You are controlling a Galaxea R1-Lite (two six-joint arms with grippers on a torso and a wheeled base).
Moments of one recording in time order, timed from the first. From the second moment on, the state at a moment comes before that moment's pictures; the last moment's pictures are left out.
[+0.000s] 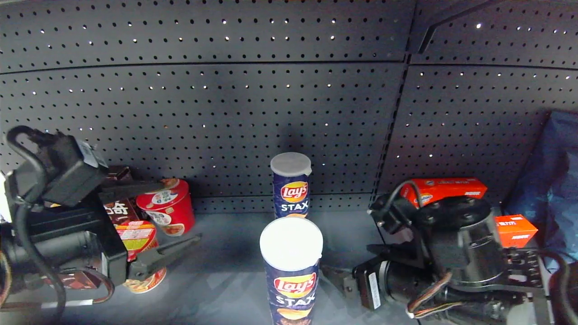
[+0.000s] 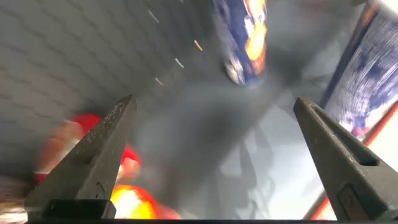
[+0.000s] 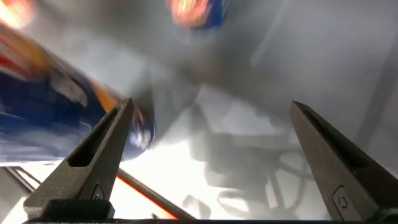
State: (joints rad) left arm -0.27 1.19 -0.64 -0.25 -0.35 0.39; right arm 0.90 1.60 -0.72 -0.40 -0.25 0.29
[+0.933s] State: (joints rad) left arm -0.19 0.44 -0.43 0.08 -0.01 0.18; right arm 0.42 0.70 -0.44 0.05 -0.66 0.30
